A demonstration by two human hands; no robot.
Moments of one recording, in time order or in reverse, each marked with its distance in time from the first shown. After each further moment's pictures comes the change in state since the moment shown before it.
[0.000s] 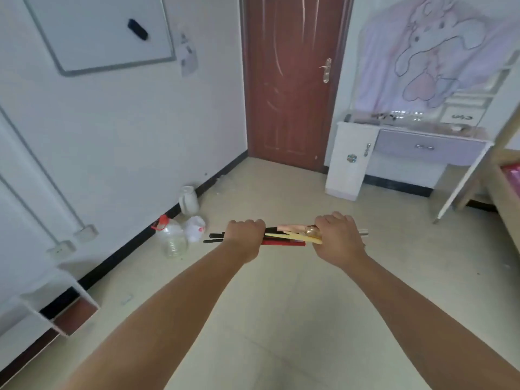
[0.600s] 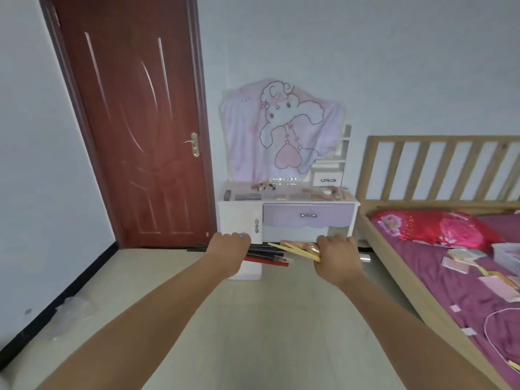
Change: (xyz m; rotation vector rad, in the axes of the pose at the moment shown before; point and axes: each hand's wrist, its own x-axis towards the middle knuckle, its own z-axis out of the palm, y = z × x) left_hand 0.542 0.214 -0.169 0.170 0.296 0.447; right_hand 0.270 0.458 -0.004 -0.276 0.065 0.539
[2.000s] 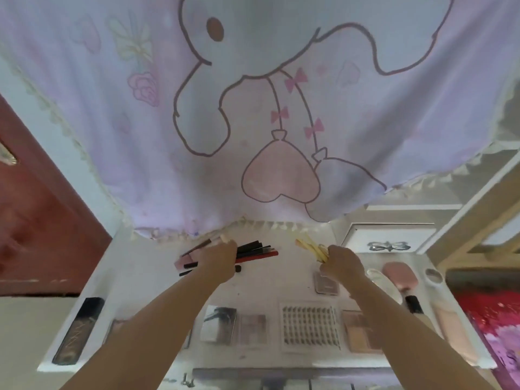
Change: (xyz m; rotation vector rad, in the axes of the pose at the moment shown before) left_hand 1.051 -0.076 0.320 -0.398 -0.398 -0.122; right_hand 0.906 0.284 0.568 0.302 -0.659 0.399
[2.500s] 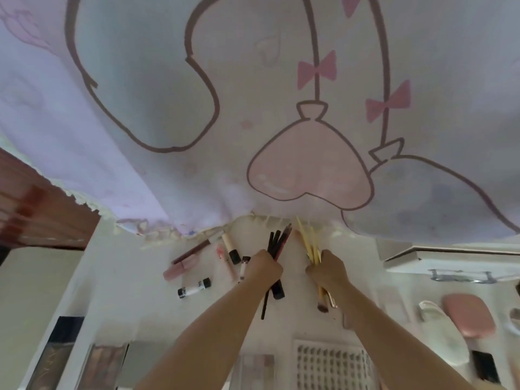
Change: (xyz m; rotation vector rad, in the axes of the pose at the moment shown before) left_hand 0.137 0.055 0.071 -0.670 -0.373 -0.405; right_hand 0.132 -0.036 0.092 0.403 -0.306 0.158
